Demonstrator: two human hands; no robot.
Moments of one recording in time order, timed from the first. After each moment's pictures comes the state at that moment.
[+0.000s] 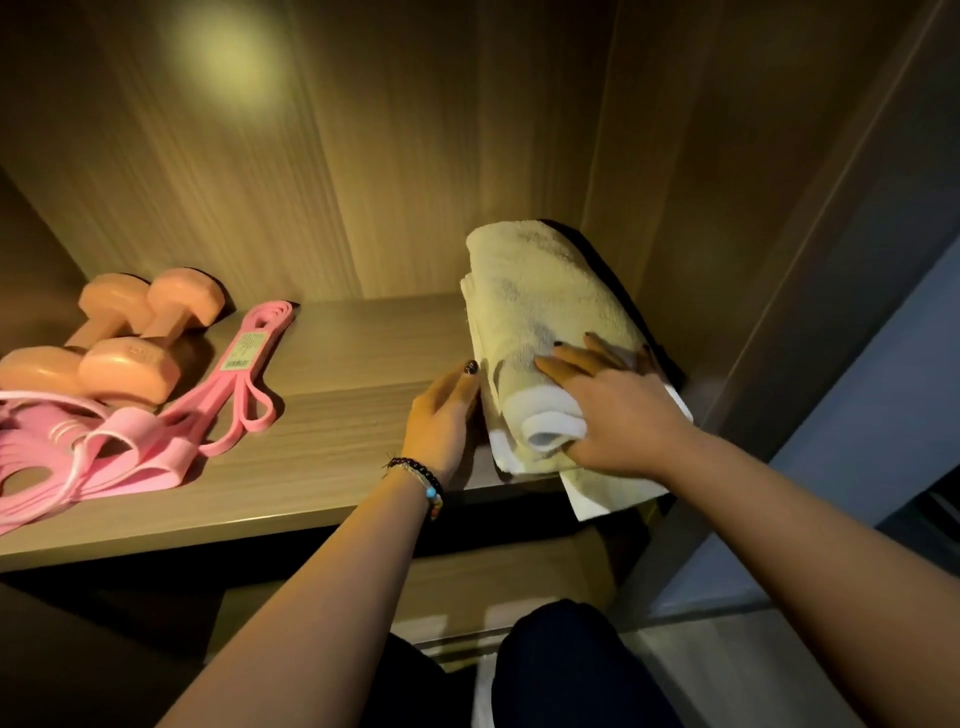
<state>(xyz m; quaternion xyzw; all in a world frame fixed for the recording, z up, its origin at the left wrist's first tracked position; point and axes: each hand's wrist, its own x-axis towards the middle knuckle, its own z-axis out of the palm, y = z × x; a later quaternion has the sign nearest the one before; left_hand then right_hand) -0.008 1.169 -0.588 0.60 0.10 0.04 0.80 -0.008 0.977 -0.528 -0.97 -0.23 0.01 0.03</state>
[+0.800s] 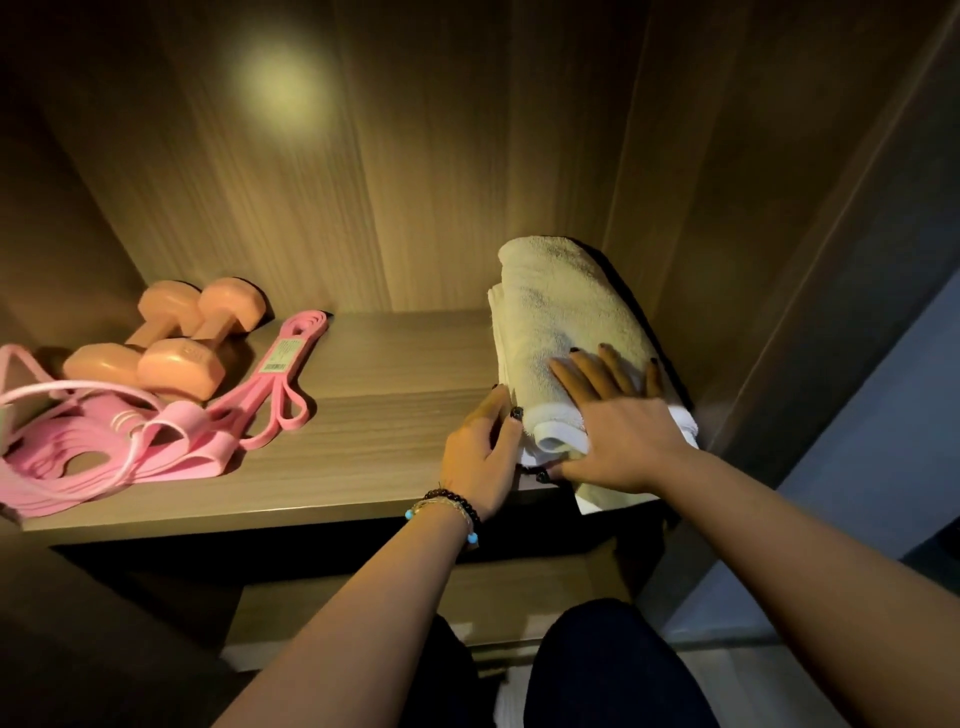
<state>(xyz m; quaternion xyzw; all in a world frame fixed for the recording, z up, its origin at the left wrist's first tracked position) -0.045 1.157 -0.583 0.87 0.01 0.10 0.49 -0.002 0.983 -0.544 -0.97 -0.22 -0.01 -0.04</state>
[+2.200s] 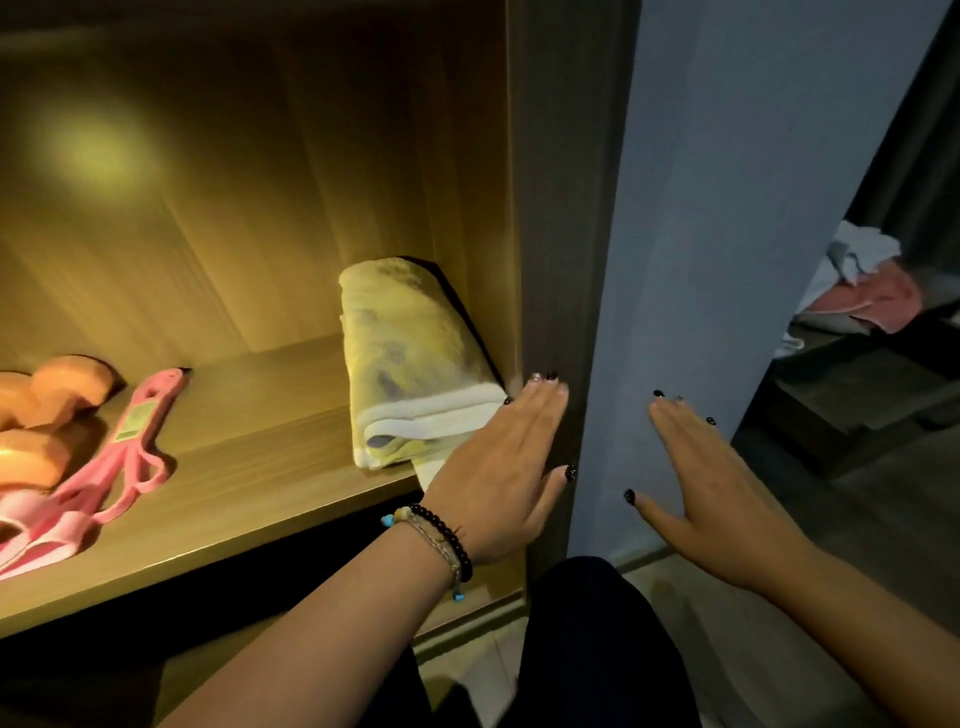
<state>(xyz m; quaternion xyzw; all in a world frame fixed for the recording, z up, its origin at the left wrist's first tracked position) -0.126 1.008 -0.492 0.91 -0.37 0.08 0.13 -0.164 0.776 -0.539 -0.98 -0.09 -0.11 0.15</state>
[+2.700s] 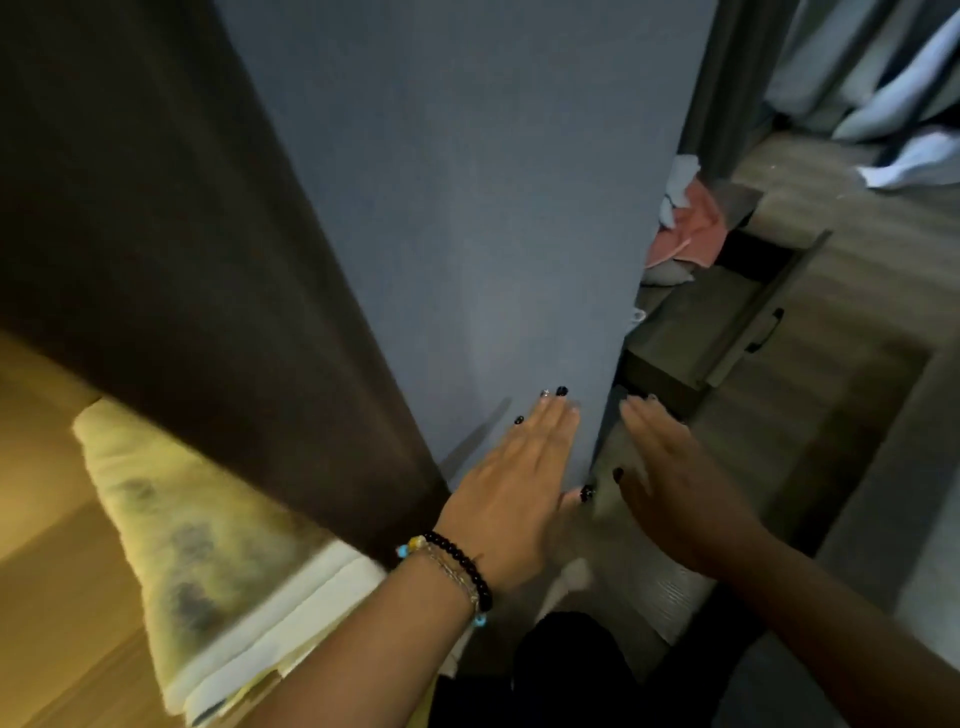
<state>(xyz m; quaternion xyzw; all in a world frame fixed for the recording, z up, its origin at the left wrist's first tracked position) -0.019 0.859 -0.468 0.84 -0.52 -0.09 0.12 -0.118 0.686 -0.510 -0.97 0.14 -0.05 0.21</state>
